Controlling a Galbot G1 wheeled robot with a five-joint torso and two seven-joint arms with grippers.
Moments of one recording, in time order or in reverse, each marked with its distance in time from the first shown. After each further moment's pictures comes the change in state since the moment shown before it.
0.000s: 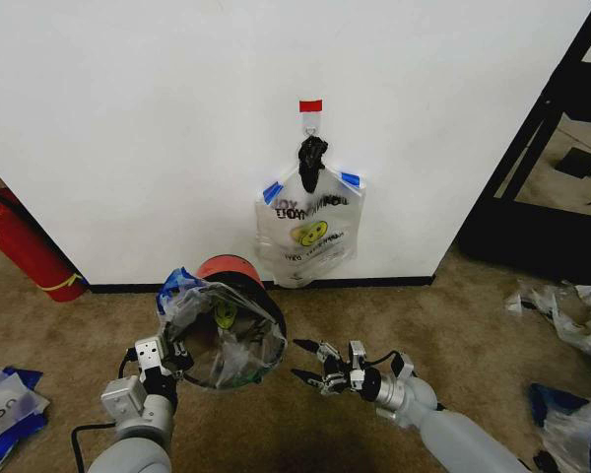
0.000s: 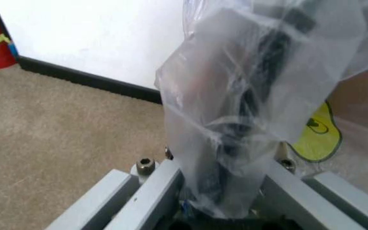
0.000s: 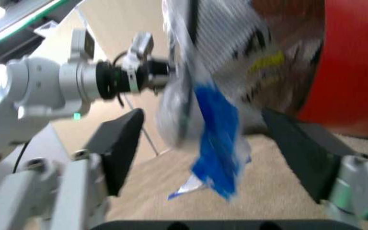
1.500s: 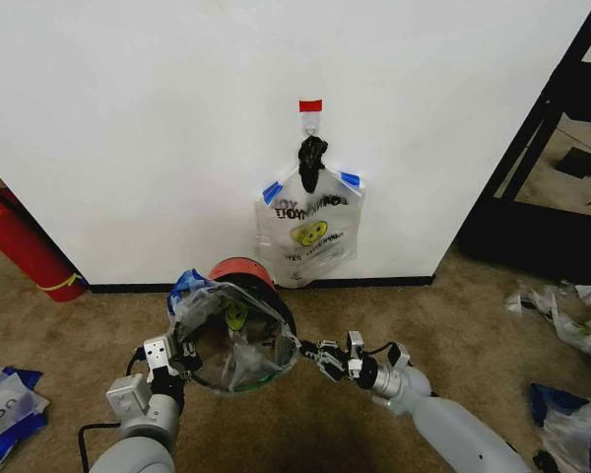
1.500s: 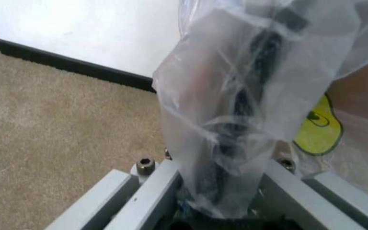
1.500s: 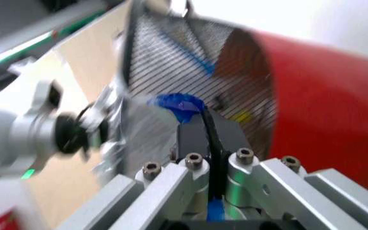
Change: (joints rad) left arm -0.016 0.015 0.022 0.017 -0.044 0.015 0.005; right arm 0.031 0.044 -0.066 -0.019 0.212 0.117 0.123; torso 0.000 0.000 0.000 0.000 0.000
